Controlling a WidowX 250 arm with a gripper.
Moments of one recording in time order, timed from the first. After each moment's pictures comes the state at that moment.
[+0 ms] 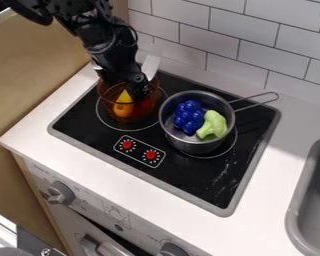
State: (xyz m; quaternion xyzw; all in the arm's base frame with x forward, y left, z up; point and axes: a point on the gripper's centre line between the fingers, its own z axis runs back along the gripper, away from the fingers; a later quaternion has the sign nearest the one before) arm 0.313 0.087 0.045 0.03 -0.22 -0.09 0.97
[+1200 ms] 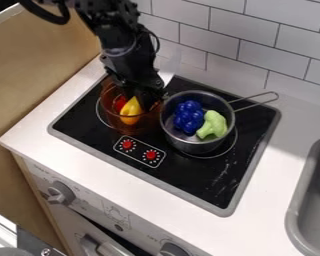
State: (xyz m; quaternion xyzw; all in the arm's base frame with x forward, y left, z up) arm 0.299 0.057 0.051 0.00 -0.16 -0.06 0.98
